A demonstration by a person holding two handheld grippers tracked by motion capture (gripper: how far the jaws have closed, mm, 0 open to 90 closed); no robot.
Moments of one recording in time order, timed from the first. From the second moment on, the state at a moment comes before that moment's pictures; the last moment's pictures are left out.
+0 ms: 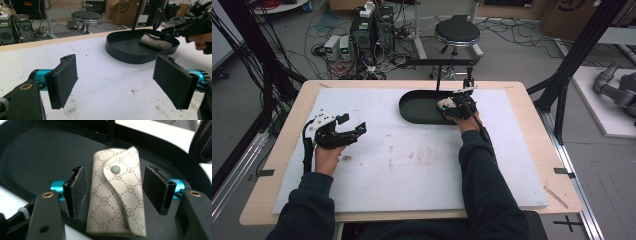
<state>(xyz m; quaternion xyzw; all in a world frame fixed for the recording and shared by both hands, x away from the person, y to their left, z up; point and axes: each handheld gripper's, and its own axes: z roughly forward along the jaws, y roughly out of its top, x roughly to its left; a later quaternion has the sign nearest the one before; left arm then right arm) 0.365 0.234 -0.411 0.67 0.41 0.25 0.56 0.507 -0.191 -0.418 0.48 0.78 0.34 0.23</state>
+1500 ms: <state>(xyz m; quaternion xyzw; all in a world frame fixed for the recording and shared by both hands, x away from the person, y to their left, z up) 0.364 0.229 -0.407 0.67 0.39 0.25 0.58 0.347 -0.312 -0.405 0.41 0.76 0.42 0.29</state>
